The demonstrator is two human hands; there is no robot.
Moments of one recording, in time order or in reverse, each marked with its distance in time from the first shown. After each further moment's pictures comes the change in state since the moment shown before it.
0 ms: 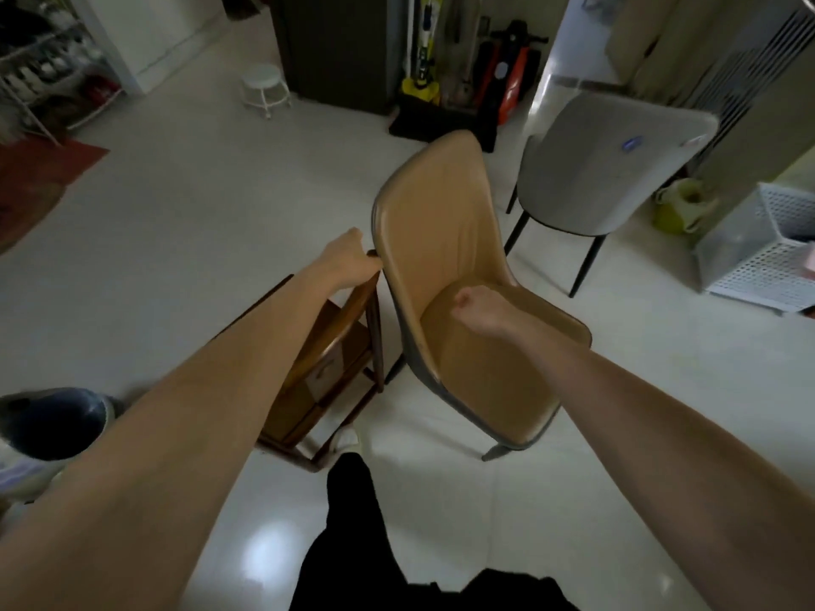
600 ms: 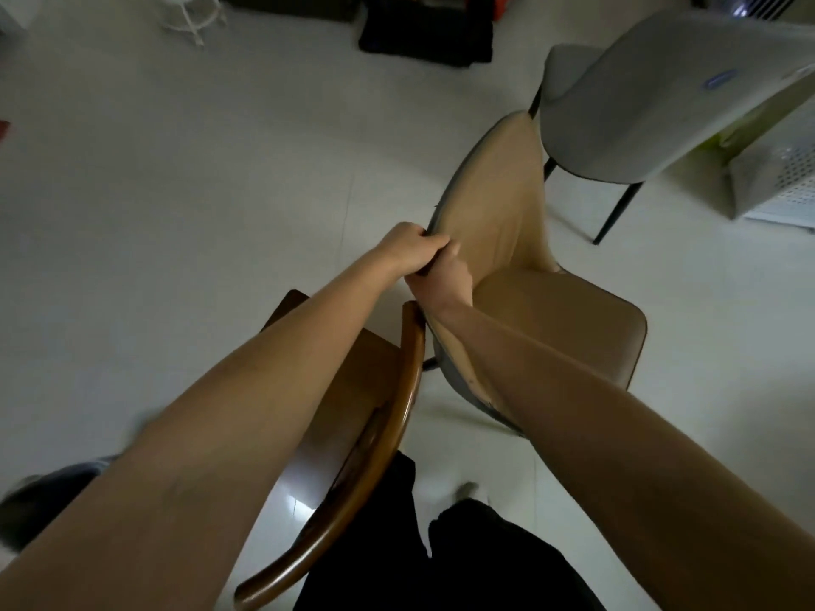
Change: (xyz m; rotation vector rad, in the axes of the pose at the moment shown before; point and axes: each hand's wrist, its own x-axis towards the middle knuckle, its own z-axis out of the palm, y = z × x) left_hand 0.263 0.003 -0.055 -0.251 -0.314 -0.025; right_hand 0.266 -0.141 0.016 0.370 0.364 0.274
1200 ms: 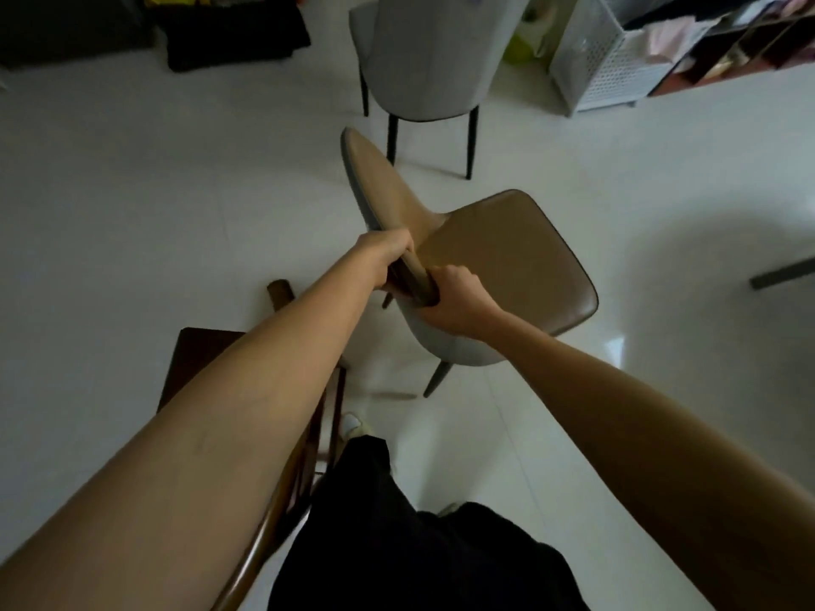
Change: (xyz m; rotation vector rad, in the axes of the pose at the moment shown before) left_hand -0.039 0.049 0.149 -0.128 -0.205 -0.278; right_hand -0.107 0.141 -0.115 -0.154 -0.079 -0.020
